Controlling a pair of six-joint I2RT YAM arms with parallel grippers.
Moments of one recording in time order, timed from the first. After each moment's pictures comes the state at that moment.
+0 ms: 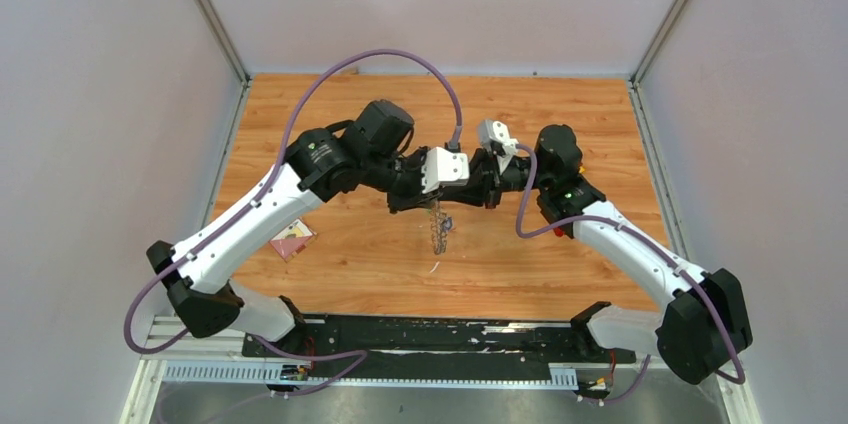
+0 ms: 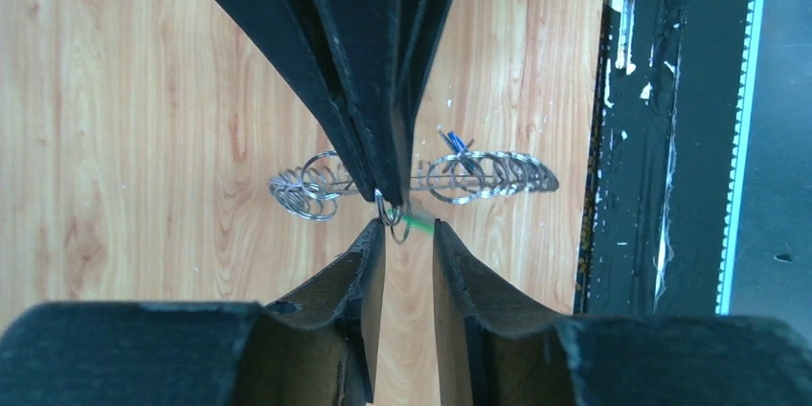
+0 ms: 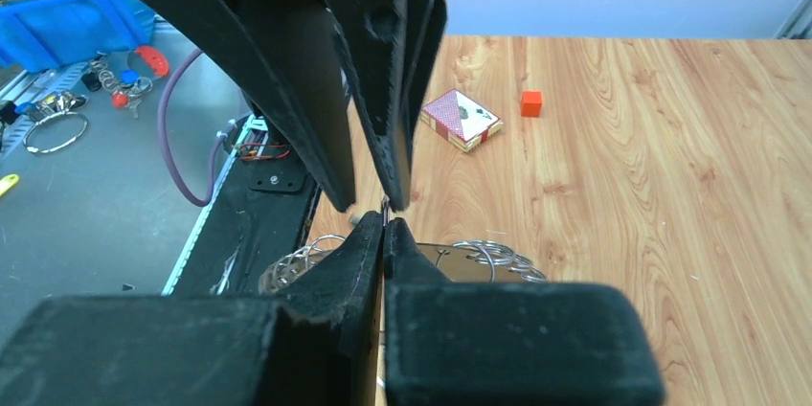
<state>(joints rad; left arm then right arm) -0.89 1.43 1.67 -1.08 0.38 0.56 0.52 1.22 0.86 0.37 -1.14 0.06</state>
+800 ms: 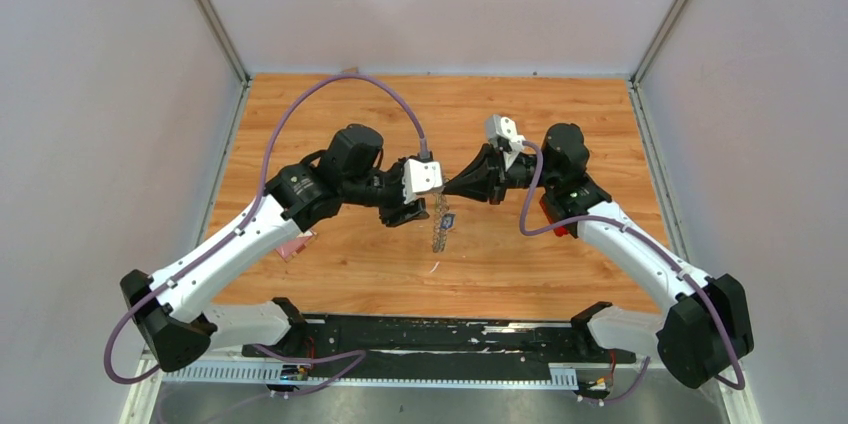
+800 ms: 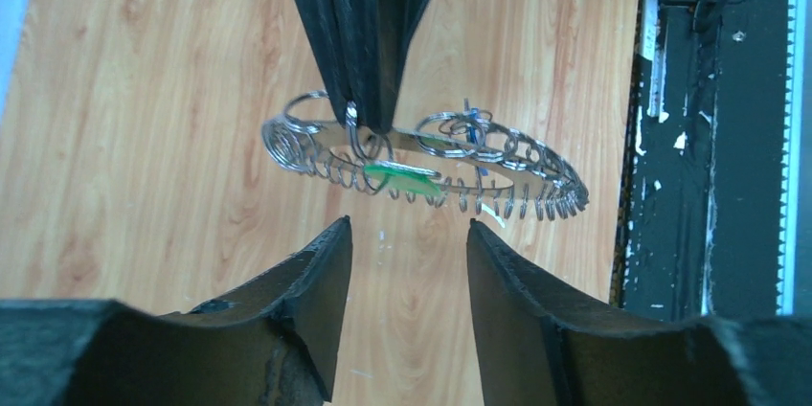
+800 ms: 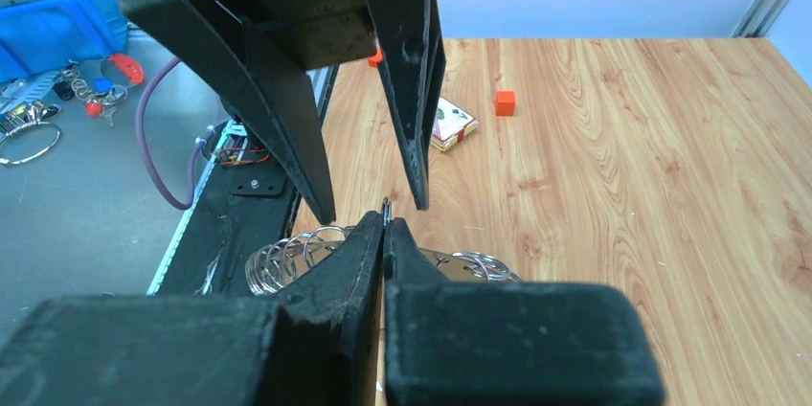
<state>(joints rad) -0.82 1.20 1.29 -0.72 0.45 0.53 0.49 1.20 0.86 0.37 -1.12 0.06</state>
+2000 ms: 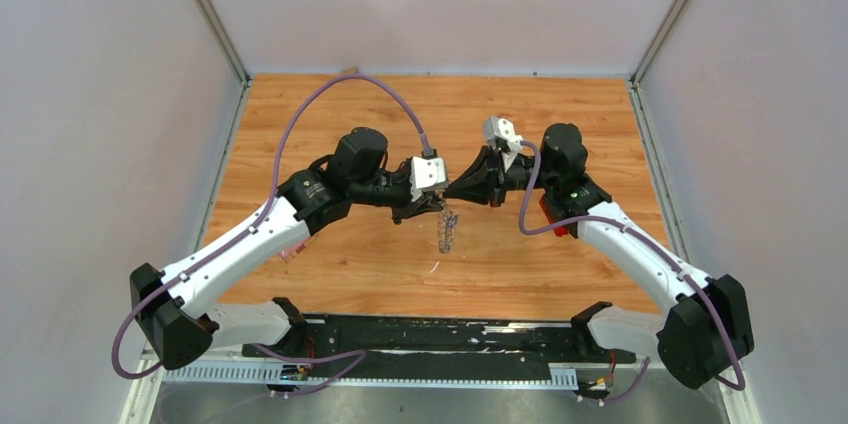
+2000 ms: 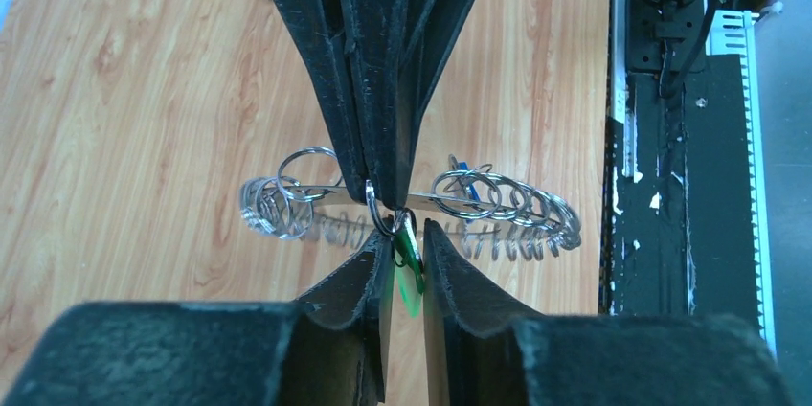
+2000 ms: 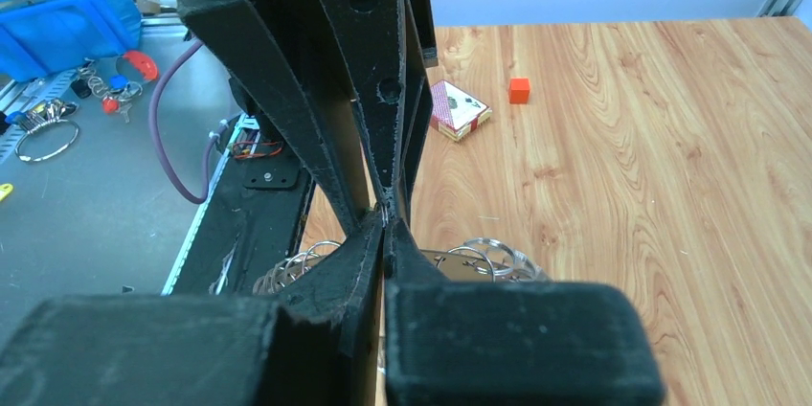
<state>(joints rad) -0.81 1.20 1.15 -0.47 0.55 0.41 0.49 1.19 0.86 0.33 -1.13 0.05</state>
